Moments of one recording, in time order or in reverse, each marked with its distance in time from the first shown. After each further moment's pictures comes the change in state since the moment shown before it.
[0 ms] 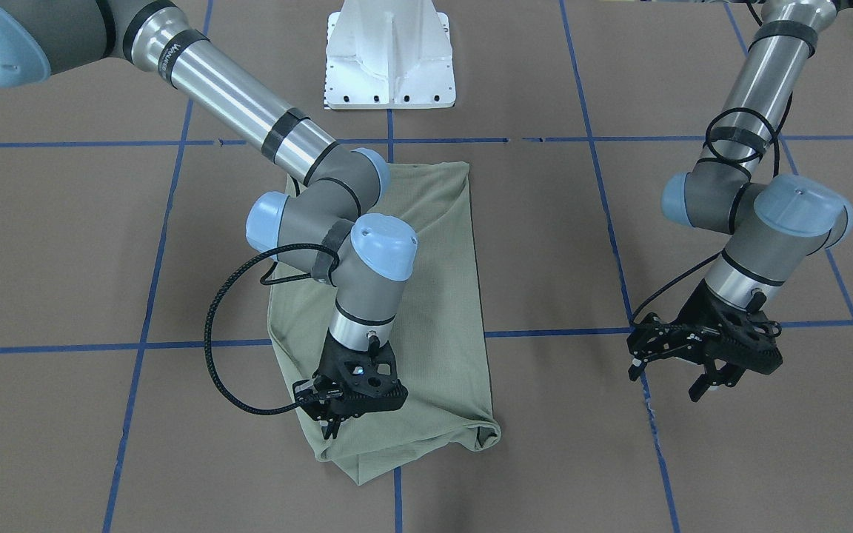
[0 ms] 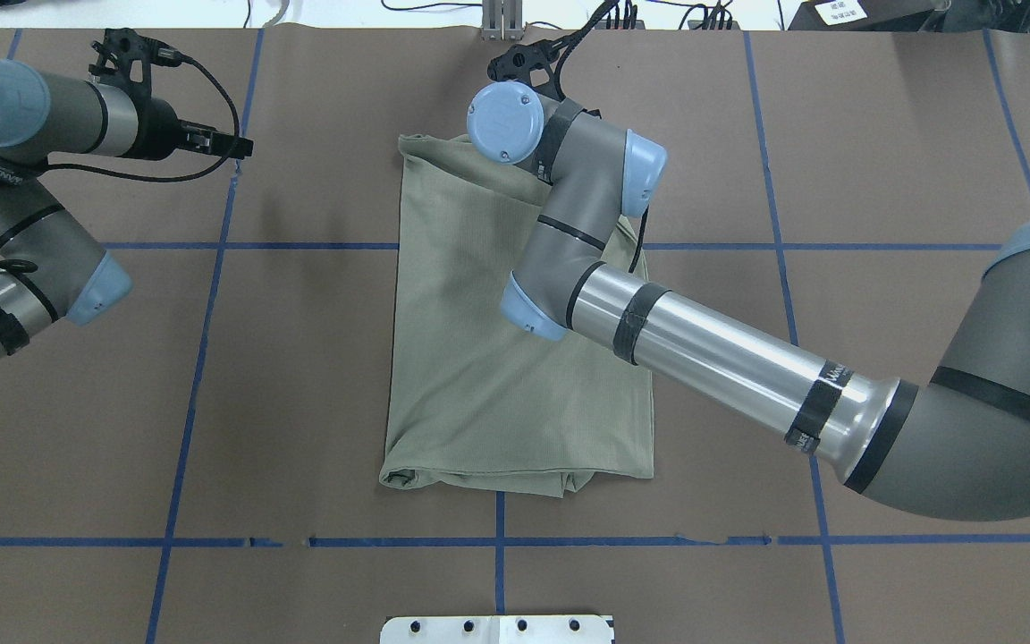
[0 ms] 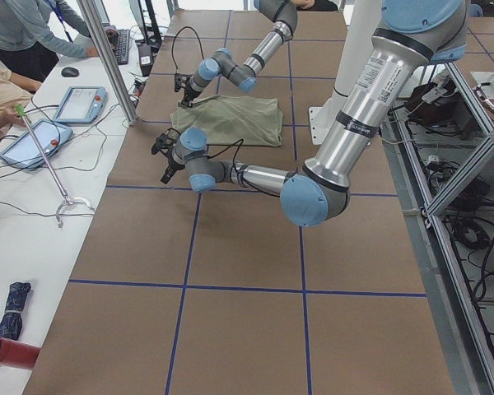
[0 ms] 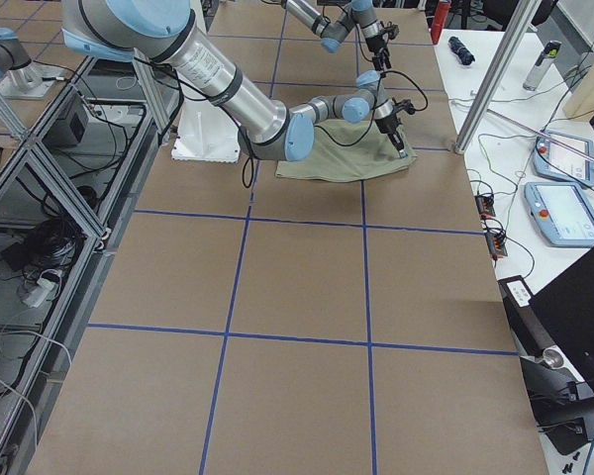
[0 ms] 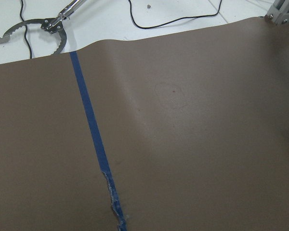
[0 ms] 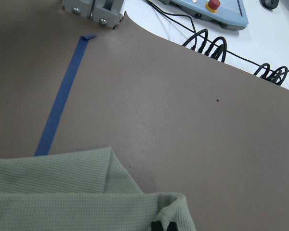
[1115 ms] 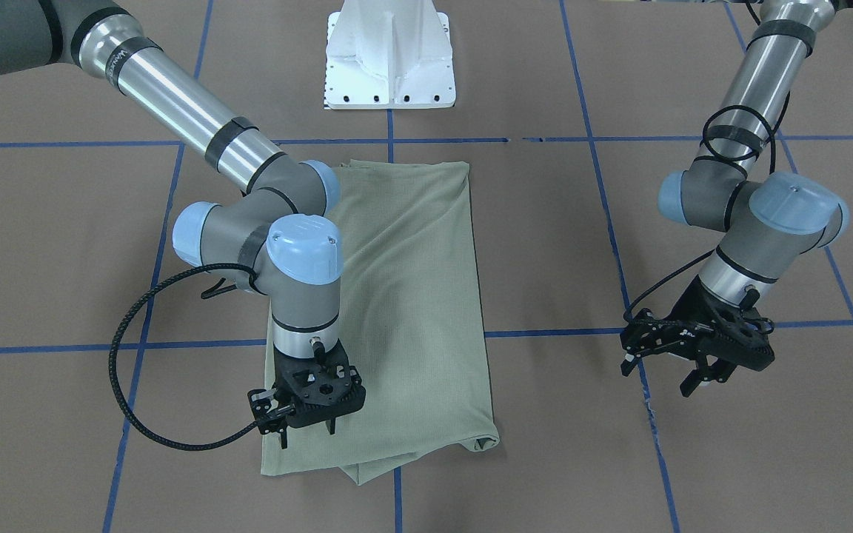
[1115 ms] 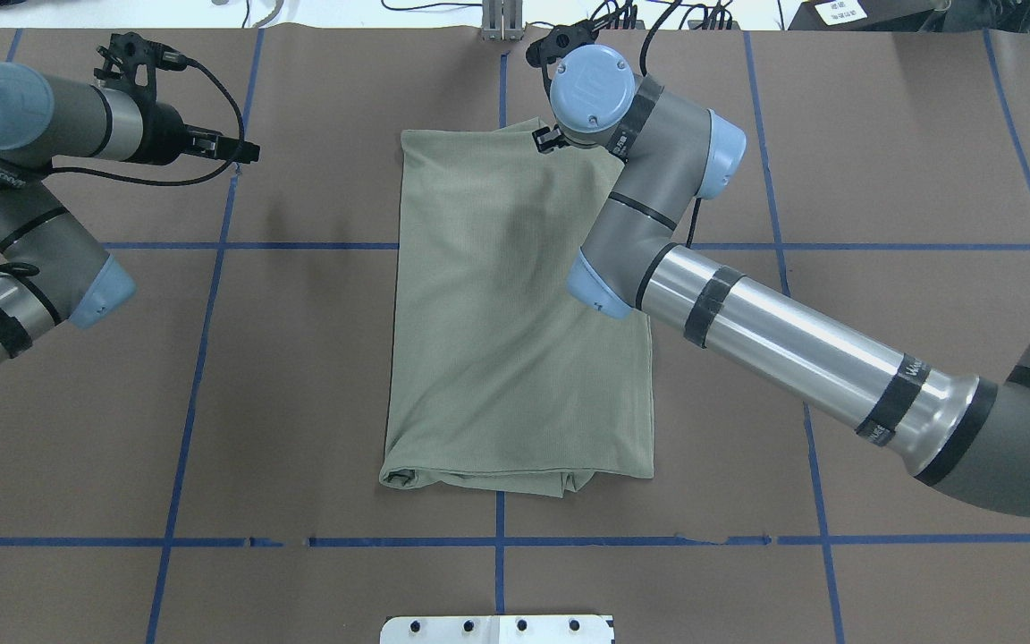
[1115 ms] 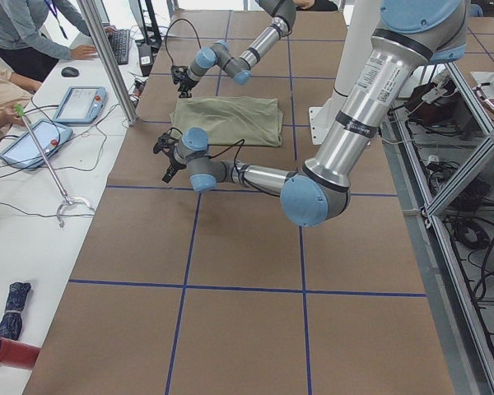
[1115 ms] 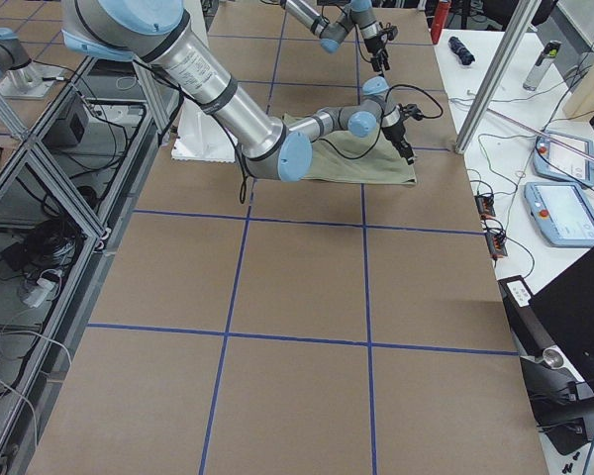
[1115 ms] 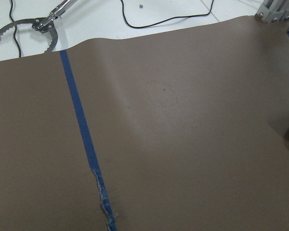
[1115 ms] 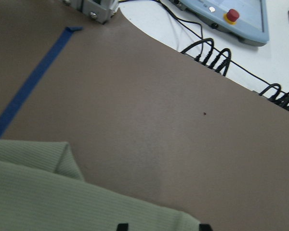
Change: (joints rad) left arm 0.004 0.002 -0.018 0.006 -0.041 -0.043; right arm 0.059 -0.142 0.187 0.133 0.228 -0.100
